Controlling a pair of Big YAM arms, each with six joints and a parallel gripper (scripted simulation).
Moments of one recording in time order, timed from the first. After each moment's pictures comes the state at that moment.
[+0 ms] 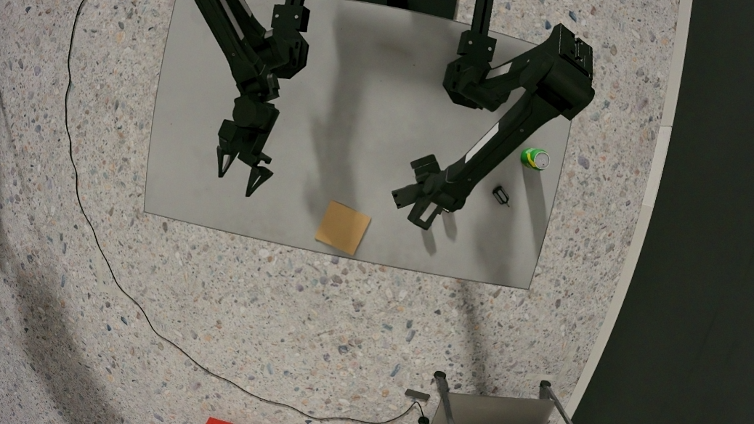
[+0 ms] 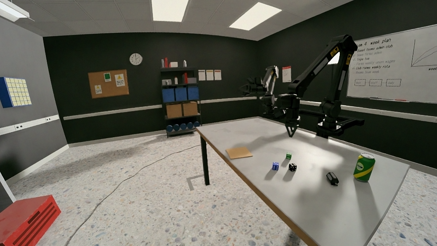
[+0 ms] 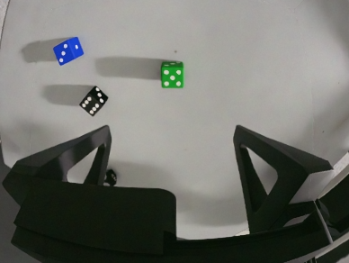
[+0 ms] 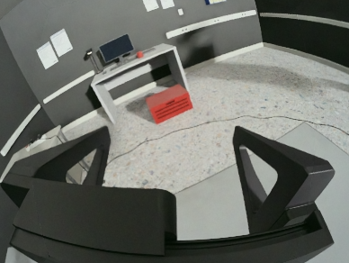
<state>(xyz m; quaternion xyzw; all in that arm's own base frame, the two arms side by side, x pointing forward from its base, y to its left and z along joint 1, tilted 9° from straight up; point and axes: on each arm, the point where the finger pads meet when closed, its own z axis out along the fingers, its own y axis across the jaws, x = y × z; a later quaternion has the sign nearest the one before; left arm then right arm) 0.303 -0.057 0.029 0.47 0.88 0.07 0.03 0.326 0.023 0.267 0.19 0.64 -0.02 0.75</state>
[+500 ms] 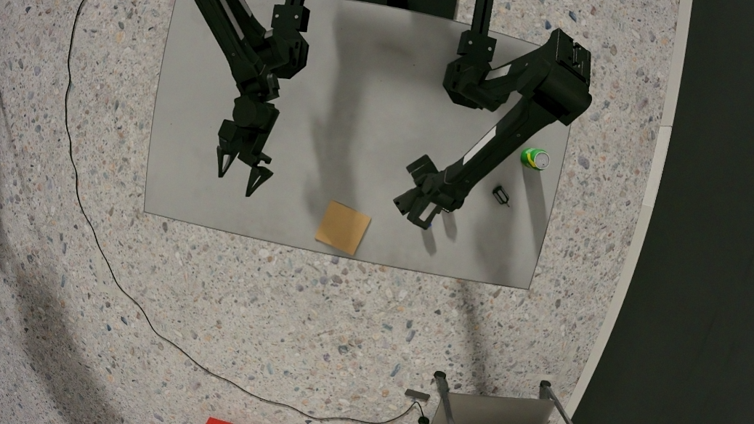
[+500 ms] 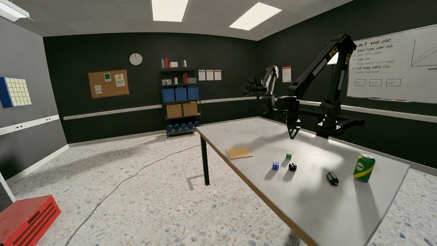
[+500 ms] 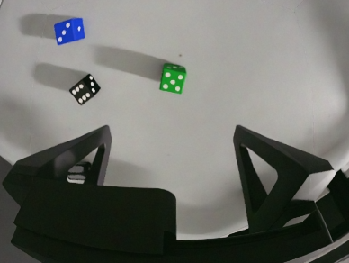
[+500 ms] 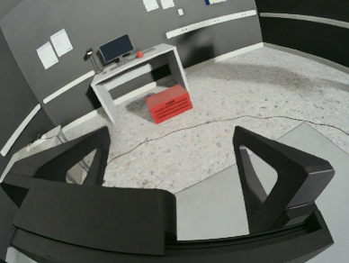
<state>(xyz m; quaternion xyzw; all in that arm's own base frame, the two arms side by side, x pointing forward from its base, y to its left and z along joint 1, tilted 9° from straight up) 0.305 -0.057 0.019 0.37 0.93 0.07 0.04 0.326 0.023 0.267 0.19 0.64 -0.02 0.75</state>
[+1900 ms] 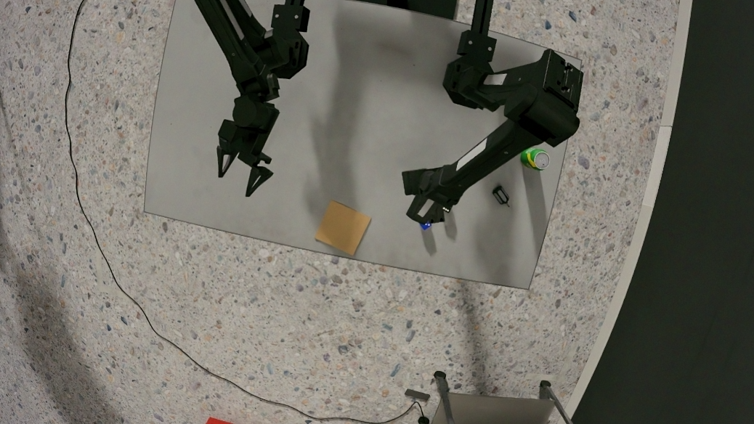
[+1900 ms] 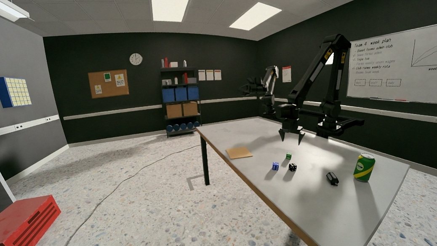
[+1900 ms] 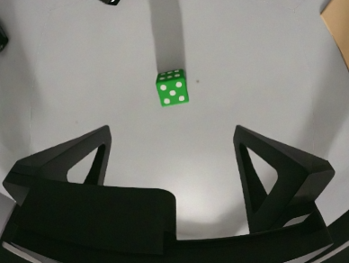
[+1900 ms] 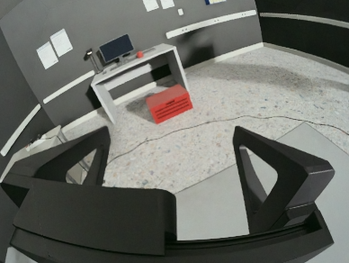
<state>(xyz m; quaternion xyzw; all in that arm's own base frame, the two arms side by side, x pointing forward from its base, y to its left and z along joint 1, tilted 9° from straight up) 0.308 -0.054 -0.024 -0.20 0.98 0.03 0.06 0.326 0.023 0.267 0.19 0.64 -0.02 0.75</state>
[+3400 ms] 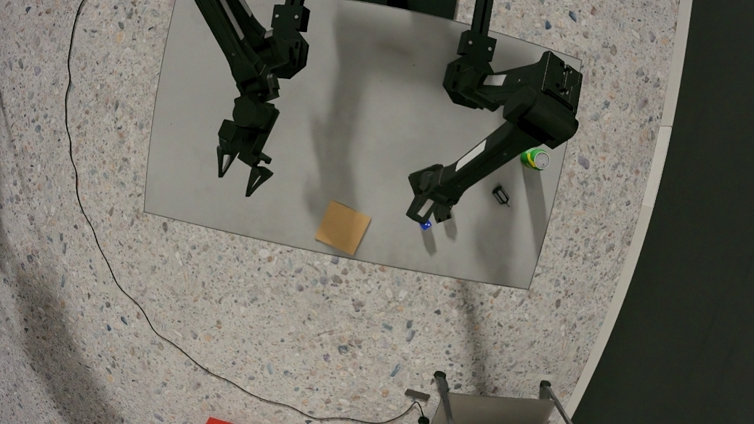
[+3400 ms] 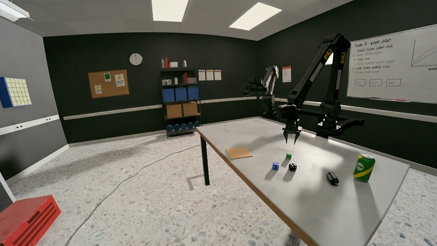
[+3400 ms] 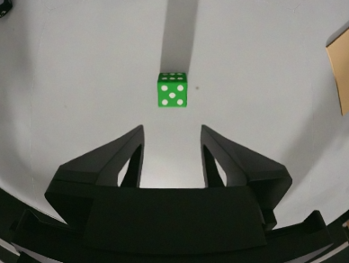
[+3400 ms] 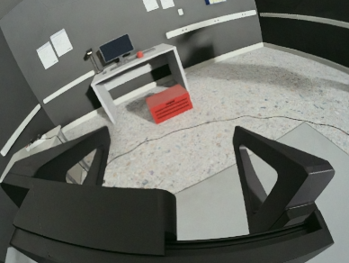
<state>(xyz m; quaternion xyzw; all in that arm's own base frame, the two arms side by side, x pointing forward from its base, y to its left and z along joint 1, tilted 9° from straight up) 0.309 -0.054 -0.027 -0.29 0.95 0.03 0.07 0.326 0.023 0.267 0.19 0.64 -0.02 0.75</state>
